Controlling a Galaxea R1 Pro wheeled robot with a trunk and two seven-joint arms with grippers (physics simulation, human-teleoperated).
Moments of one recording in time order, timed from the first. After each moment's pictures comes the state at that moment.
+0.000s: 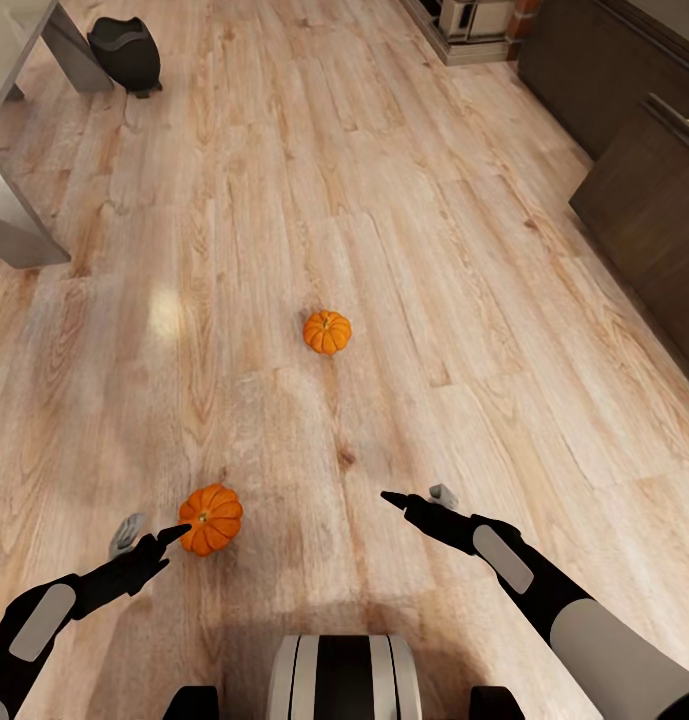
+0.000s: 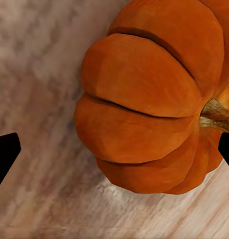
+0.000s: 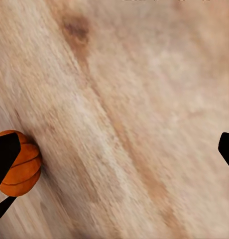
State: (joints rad) left arm -0.48 0.33 0.18 -0.71 0.88 0.65 -0.42; right arm -0.72 -0.16 0.49 -0.66 -1.12 0.40 0.34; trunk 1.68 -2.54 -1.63
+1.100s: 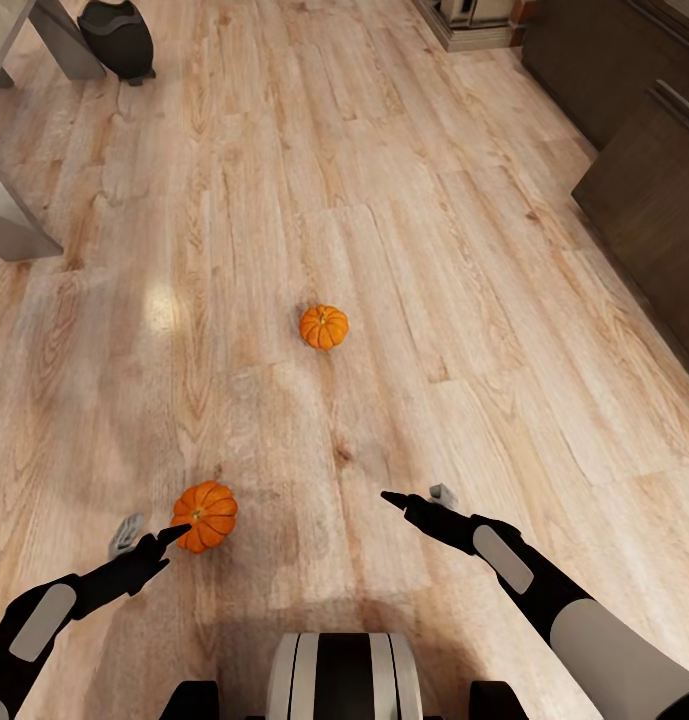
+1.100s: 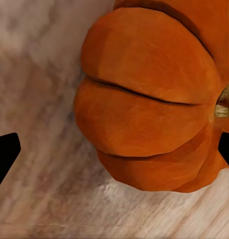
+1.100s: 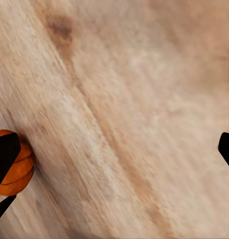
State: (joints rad) left arm -0.48 0.33 0.18 -0.71 0.88 0.65 -0.42; right arm -0.72 -0.16 0.49 -0.66 -1.12 0.40 0.34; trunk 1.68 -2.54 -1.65
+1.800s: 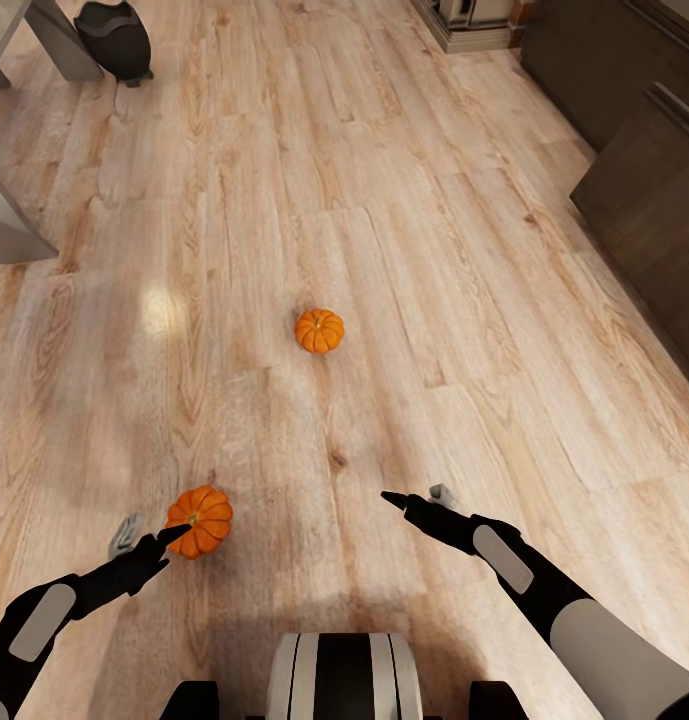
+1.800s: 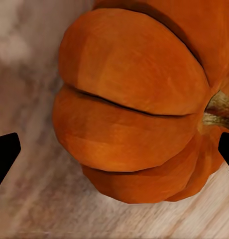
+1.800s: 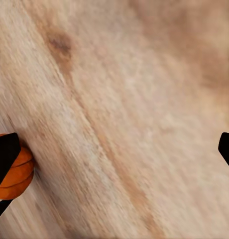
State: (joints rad) left arm -0.48 0.33 0.18 -0.71 0.87 0.65 -0.42; right arm -0.72 -0.16 0.49 -0.66 -1.11 0.39 0.34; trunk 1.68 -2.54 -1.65
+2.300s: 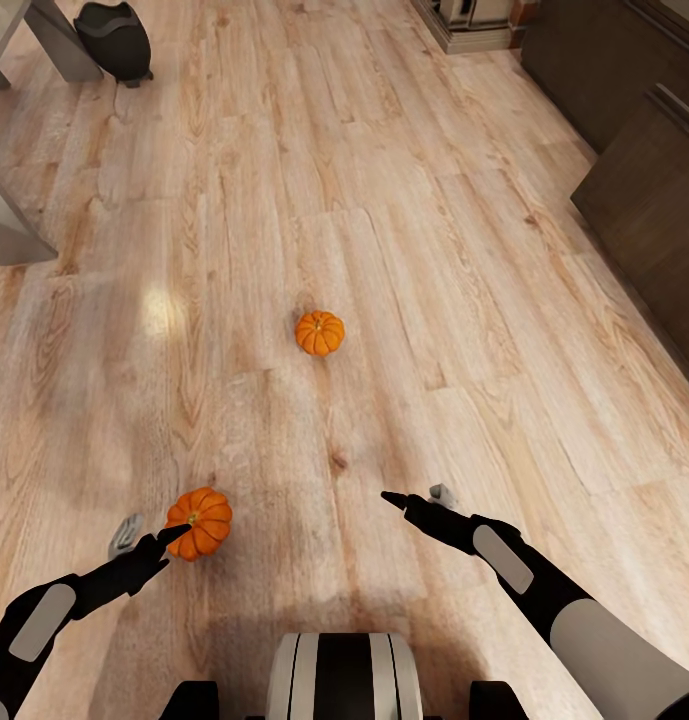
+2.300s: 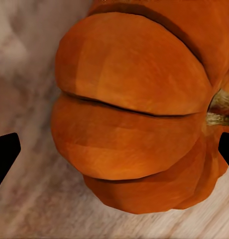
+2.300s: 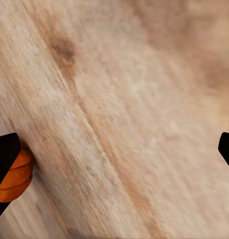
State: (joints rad) left arm -0.48 0.33 0.18 -0.71 0.88 0.65 -0.42; right arm -0.72 -0.16 0.49 -0.66 -1.11 0.39 0.34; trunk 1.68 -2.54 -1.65
